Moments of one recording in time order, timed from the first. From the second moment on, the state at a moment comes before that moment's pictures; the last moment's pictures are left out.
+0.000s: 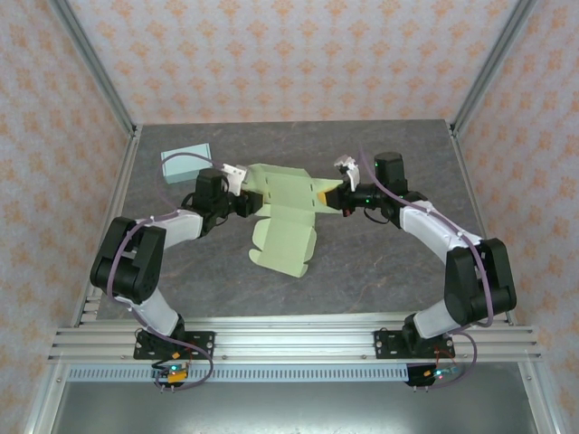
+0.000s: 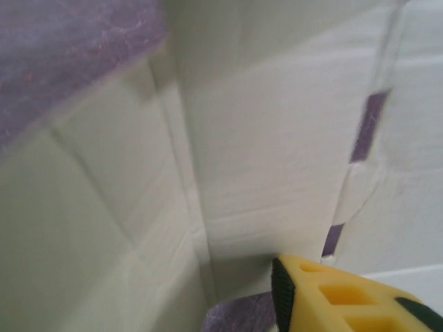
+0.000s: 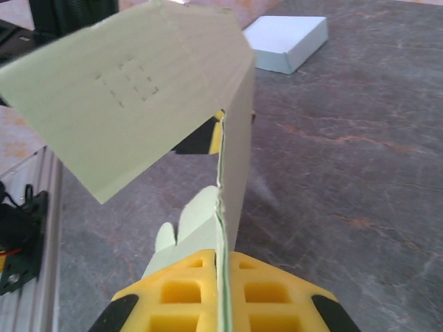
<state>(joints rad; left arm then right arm) -0.21 1.66 0.81 0.29 0.46 -0.10 0.26 1.49 0.95 -0.07 -0.95 -0.12</state>
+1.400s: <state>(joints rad) -0.42 1.53 0.71 0.36 0.10 -0.05 0.42 1.77 1.48 -0.54 -0.30 1.50</state>
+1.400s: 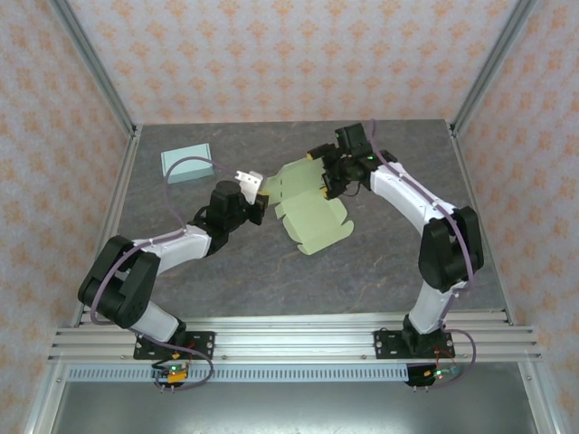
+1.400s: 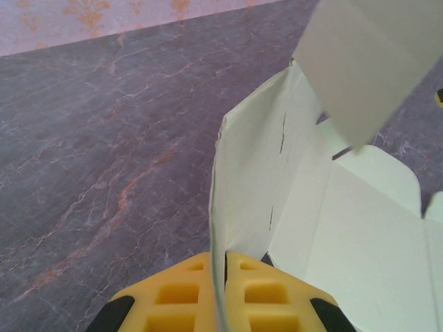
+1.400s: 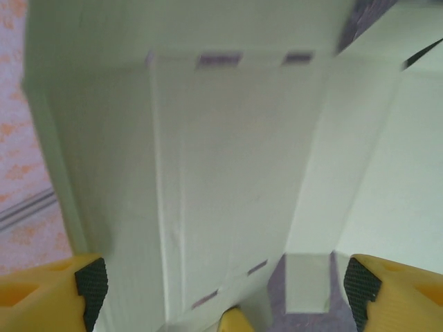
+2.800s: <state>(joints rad) -0.42 1.65 0.77 0.27 0.03 -0.33 0.42 1.93 1.61 -0.60 -0.22 1.53</state>
